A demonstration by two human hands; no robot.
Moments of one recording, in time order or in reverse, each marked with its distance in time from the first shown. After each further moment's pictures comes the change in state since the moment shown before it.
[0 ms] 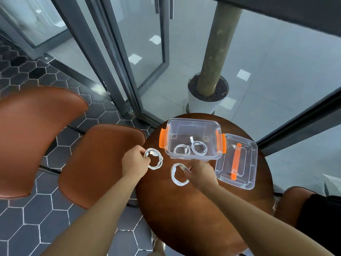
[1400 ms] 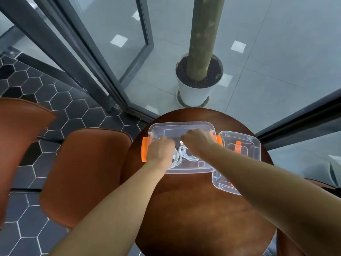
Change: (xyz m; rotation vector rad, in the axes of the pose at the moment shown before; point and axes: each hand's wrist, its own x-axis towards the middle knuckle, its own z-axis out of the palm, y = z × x) left_hand 0.080 0.120 0.094 0.763 -0.333 0.491; right_hand 0.152 0.008 -0.068 -0.743 -0.203 -0.372
